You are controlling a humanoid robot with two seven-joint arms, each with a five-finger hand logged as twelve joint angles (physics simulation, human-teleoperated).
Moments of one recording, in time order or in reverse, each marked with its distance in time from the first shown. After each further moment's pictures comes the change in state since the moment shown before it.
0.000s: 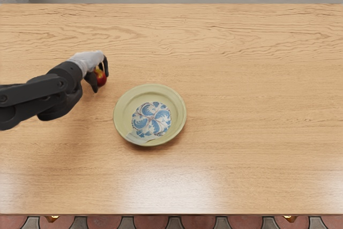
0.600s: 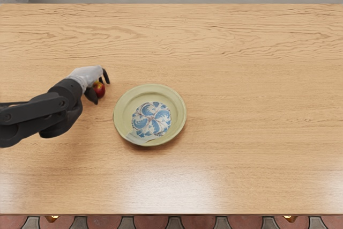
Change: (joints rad) left arm 0.105 -0.004 -0.005 -0.007 0.061 0.063 -0.001; right arm 0.000 0.000 0.000 0.000 0.001 0.000 0.000
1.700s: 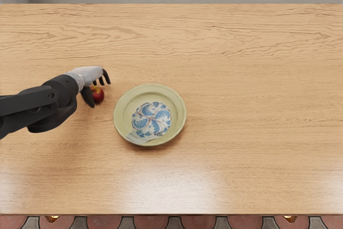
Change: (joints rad) left arm -0.050 0.074 -0.003 -0.100 -0.053 -0.099 0.001; right arm 0.000 0.000 0.000 0.000 0.000 0.000 0.000
